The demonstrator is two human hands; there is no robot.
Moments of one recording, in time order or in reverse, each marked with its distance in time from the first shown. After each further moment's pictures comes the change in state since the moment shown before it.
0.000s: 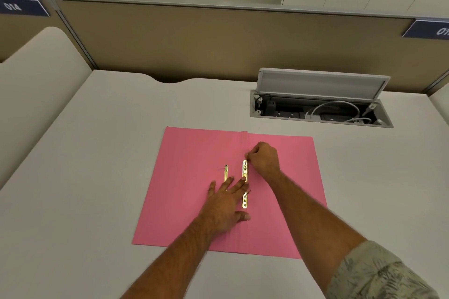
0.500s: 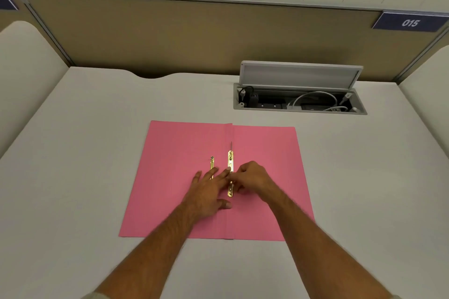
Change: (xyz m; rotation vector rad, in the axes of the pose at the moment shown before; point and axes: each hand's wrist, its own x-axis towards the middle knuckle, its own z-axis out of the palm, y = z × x) left_hand 0.002 -0.014 0.000 -0.008 0.024 0.043; right_hand -0.084 0.021 -0.021 0.118 -0.323 0.154
